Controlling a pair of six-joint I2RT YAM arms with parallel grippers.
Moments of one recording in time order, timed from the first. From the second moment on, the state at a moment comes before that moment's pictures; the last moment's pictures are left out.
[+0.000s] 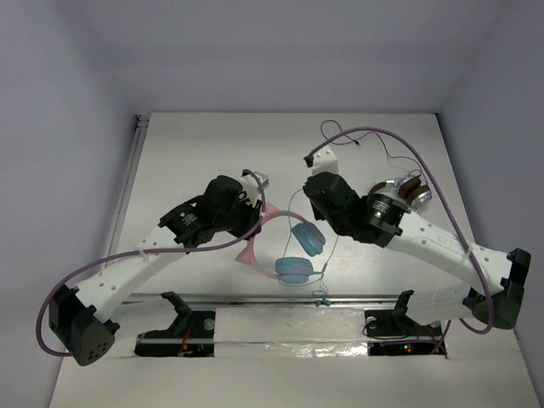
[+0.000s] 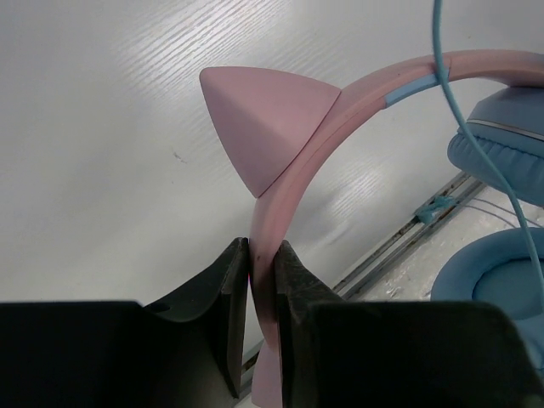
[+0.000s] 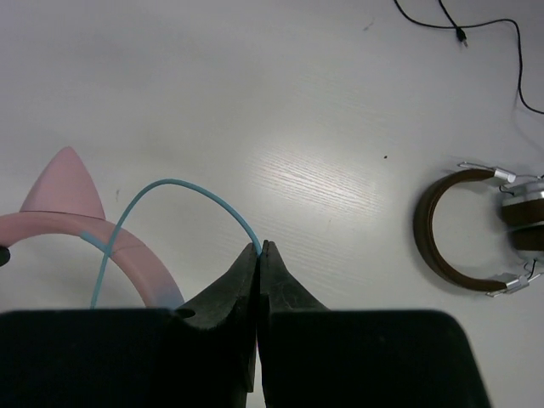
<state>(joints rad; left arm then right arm) -0.74 1.09 0.96 -0.63 0.11 -0.23 1.03 1.31 1.34 -0.74 0.68 0.32</state>
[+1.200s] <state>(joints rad) -0.48 0.92 1.03 -0.41 0.42 -0.38 0.99 0.91 0.63 0.22 0.41 0.53</state>
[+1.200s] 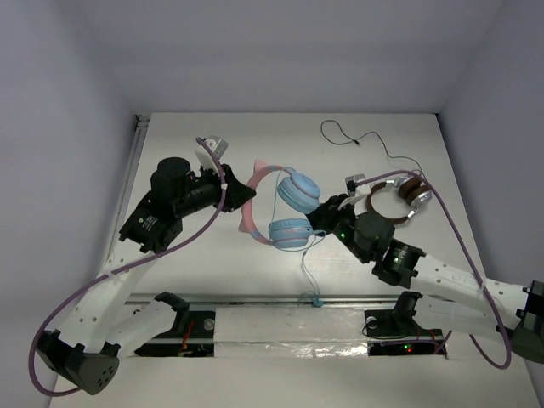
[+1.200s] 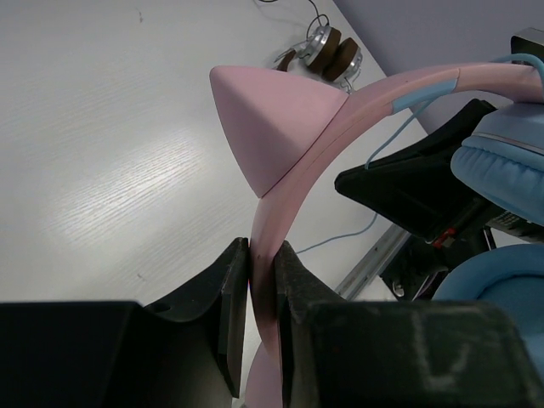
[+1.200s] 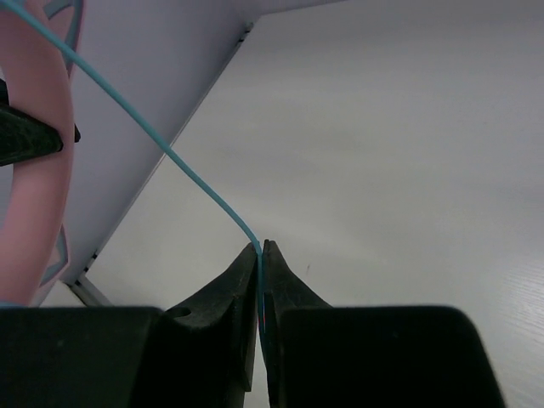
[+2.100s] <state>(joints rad) -0.48 0.98 1.27 -0.48 0.35 -0.41 0.95 1.19 0.35 0.75 0.17 0.65</state>
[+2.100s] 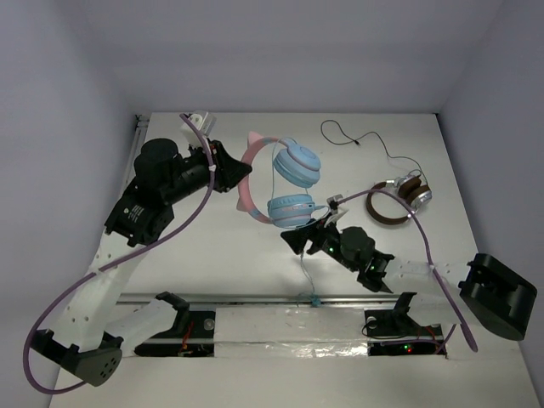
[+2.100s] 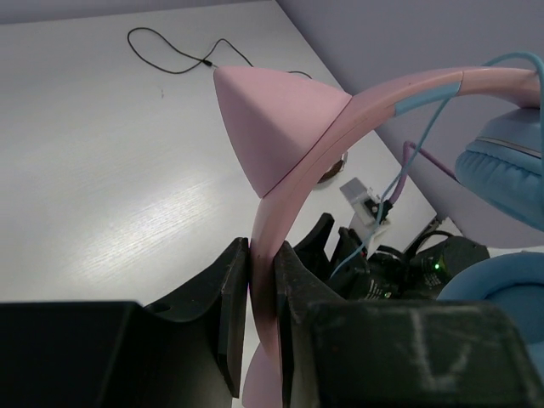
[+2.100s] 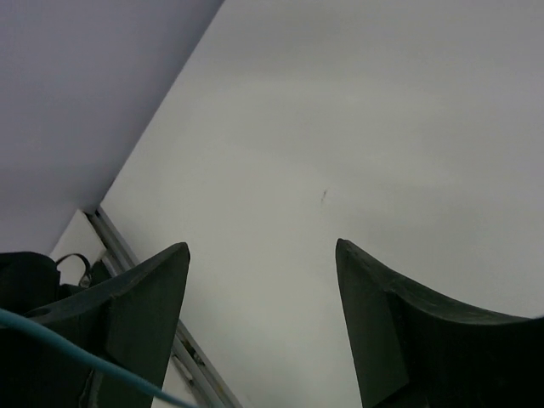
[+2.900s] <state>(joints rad) -0.47 1.07 1.35 -0.48 0.23 -0.41 0.97 1.17 0.17 0.76 0.08 0.88</state>
